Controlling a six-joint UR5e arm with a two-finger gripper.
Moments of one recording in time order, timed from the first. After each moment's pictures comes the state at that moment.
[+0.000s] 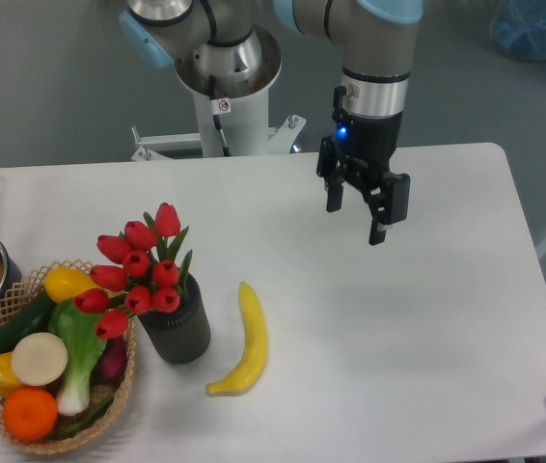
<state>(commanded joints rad) 2.69 -1.61 -1.83 -0.92 1.23 1.65</state>
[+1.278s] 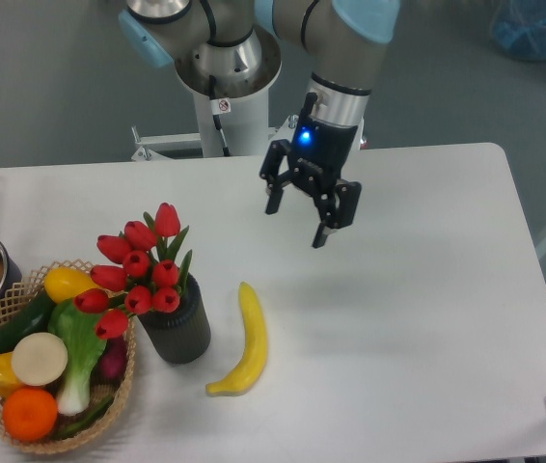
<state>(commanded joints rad) 2.66 -1.56 -2.00 -0.91 0.95 1.44</state>
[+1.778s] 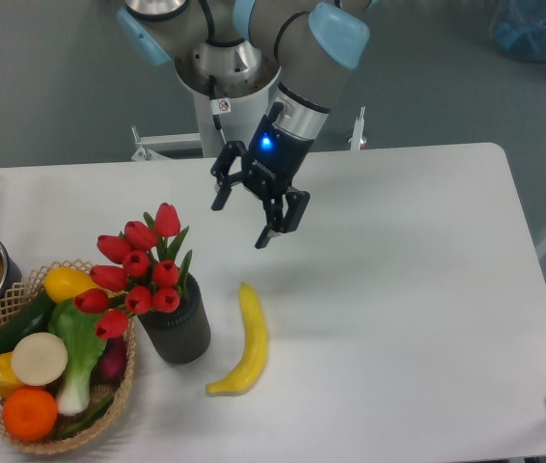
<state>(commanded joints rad) 2.63 -1.56 -2.08 -0.92 0.70 1.33</state>
